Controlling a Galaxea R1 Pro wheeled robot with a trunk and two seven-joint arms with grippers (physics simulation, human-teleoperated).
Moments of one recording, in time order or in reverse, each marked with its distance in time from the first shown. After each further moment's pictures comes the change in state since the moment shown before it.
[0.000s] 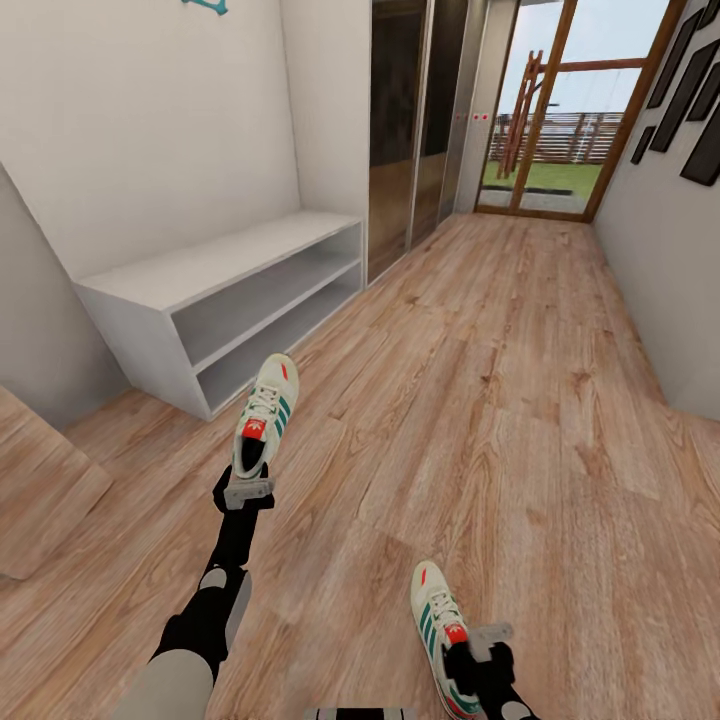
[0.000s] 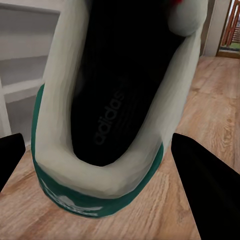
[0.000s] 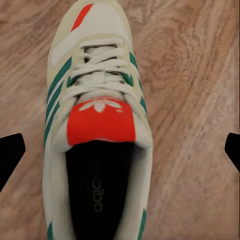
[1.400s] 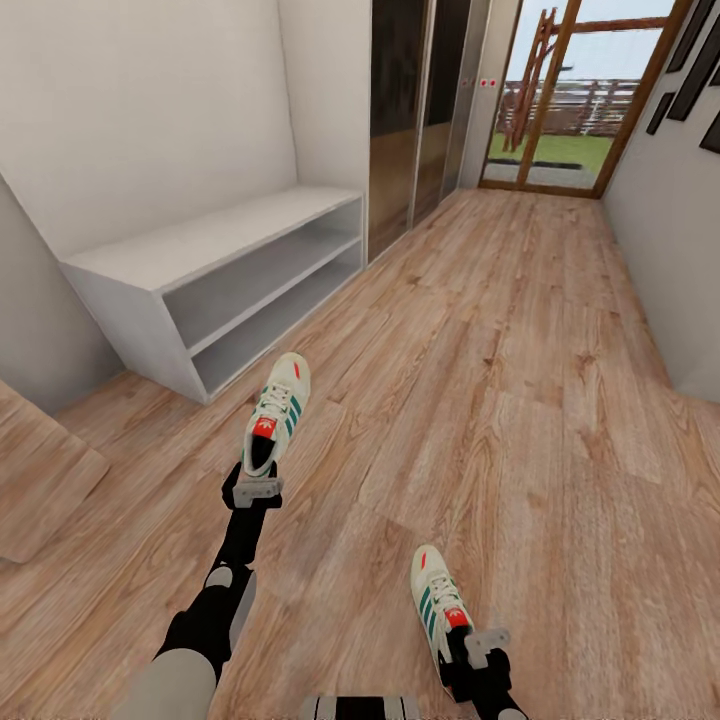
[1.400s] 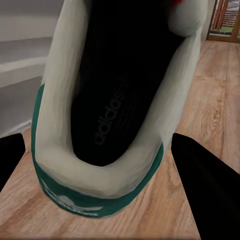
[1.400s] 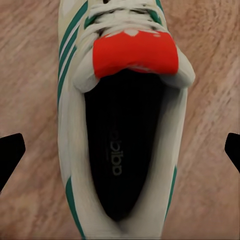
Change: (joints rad) left arm 0.000 0.000 -0.054 0.003 0.000 0.000 0.000; right arm 0.011 0.013 0.004 0.005 0.001 -0.002 0.002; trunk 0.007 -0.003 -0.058
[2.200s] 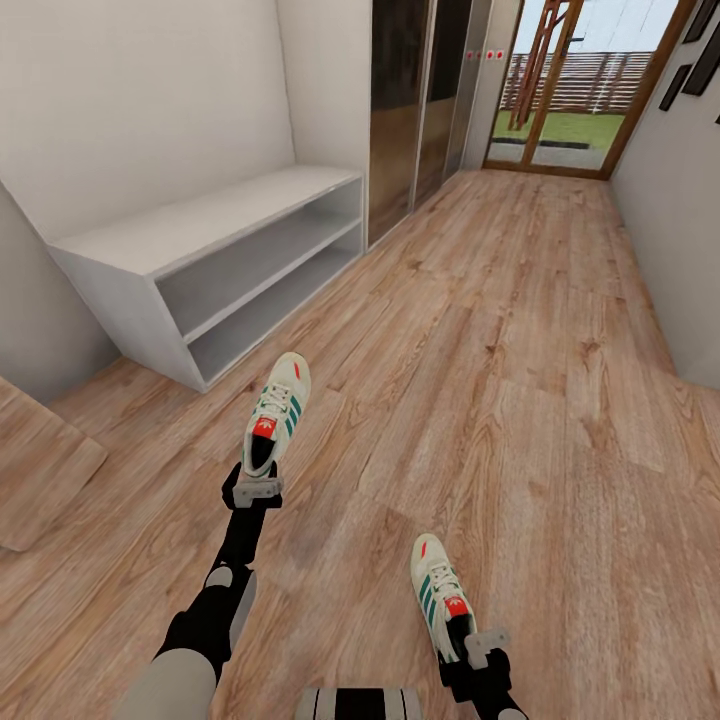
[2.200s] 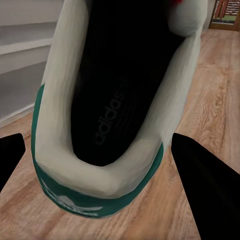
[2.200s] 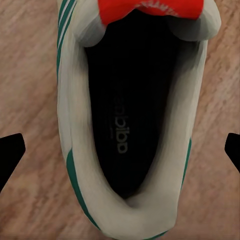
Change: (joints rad) left arm 0.000 0.000 0.000 0.000 0.000 0.000 0.000; right arm 0.000 0.000 0.000 0.000 0.000 0.001 0.000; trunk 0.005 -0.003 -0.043
